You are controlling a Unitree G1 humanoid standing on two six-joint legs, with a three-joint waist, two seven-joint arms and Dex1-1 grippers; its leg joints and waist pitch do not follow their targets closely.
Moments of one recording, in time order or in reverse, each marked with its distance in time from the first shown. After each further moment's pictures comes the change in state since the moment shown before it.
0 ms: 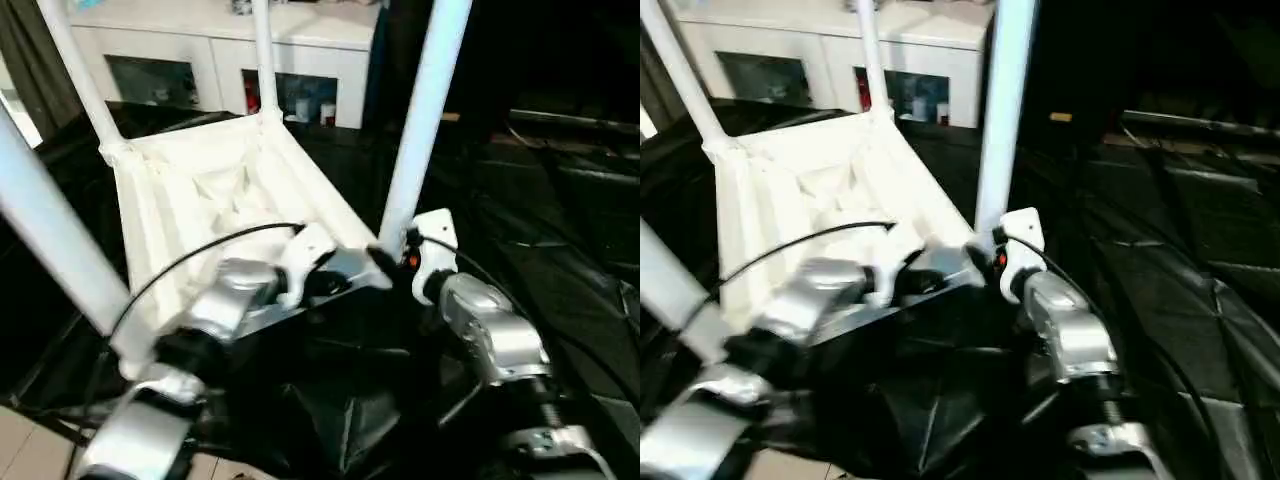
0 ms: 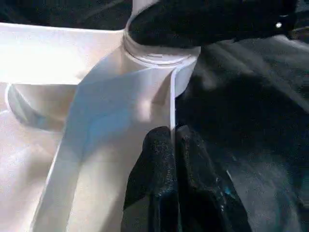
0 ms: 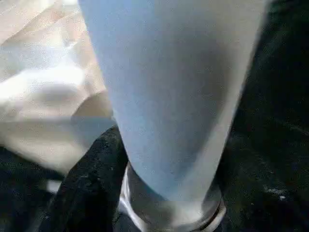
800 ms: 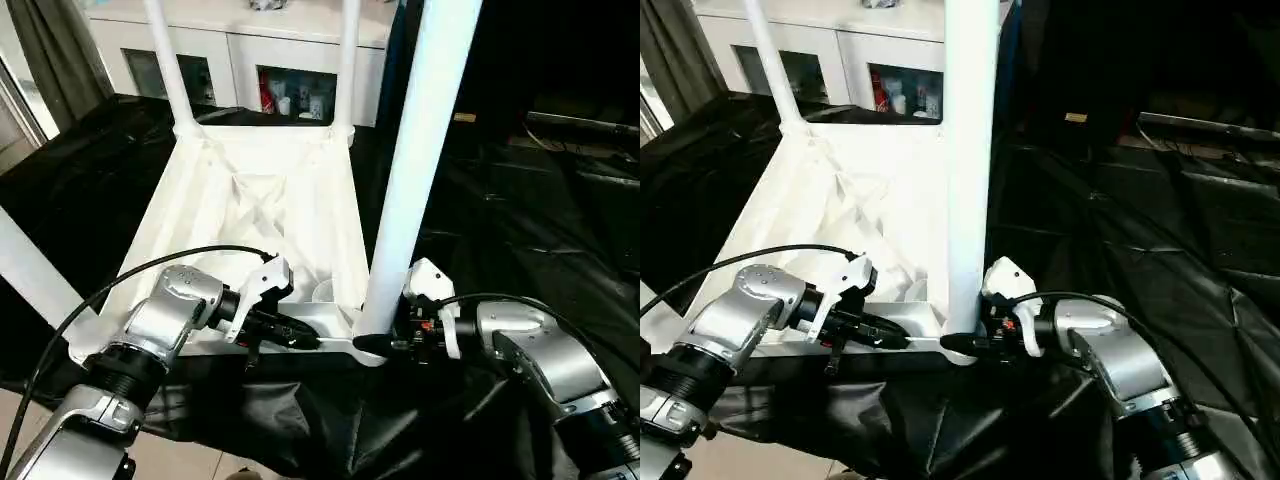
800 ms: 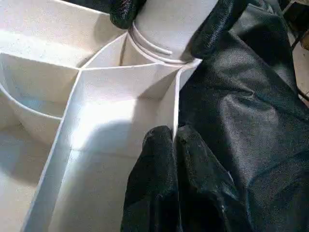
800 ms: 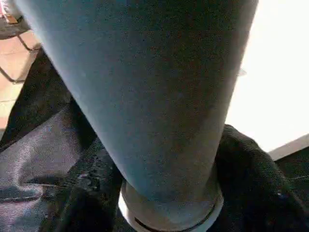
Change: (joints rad) left arm 0.103 0.208 -0.075 -0.189 -0.080 0.069 -0.434; right arm 0.114 -0.288 0.201 -0.225 0.086 0.002 0.572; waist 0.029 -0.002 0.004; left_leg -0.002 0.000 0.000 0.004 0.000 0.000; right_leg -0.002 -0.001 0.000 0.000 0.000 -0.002
